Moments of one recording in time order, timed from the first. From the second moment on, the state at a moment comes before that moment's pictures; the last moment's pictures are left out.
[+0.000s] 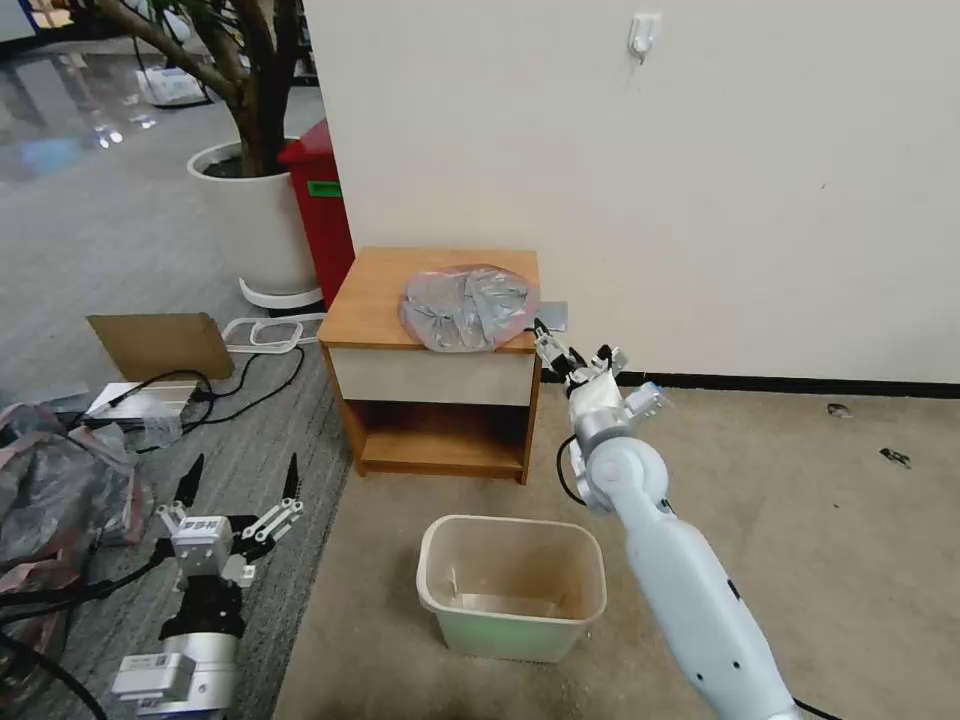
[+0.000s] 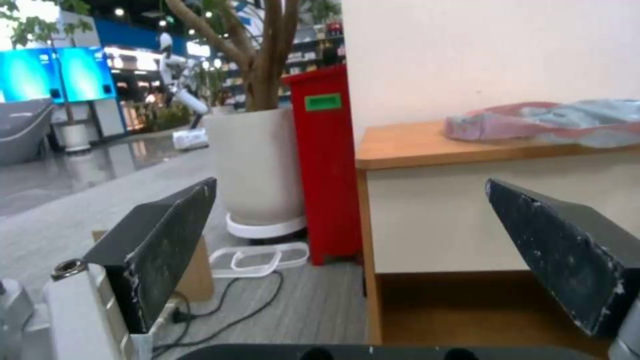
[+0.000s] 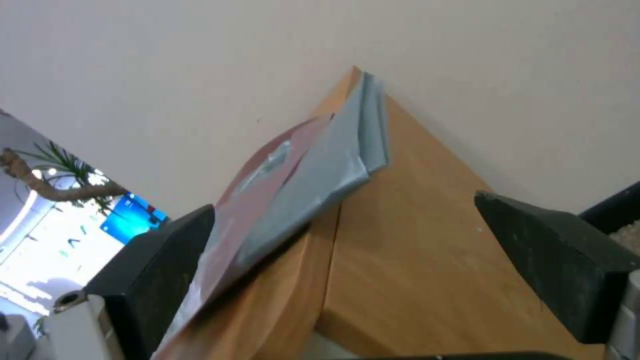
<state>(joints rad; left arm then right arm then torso) 1.85 -1.42 -0.71 -2.26 -0.12 -0.23 -0.05 -0.84 1.41 0.21 1.55 1.03 -0.02 0.21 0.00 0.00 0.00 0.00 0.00</state>
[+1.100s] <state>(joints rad) 1.85 -1.46 -0.66 -2.21 -0.06 -0.24 -0.06 -0.78 1.44 0.21 1.46 0.98 0.02 0.14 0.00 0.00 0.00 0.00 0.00</state>
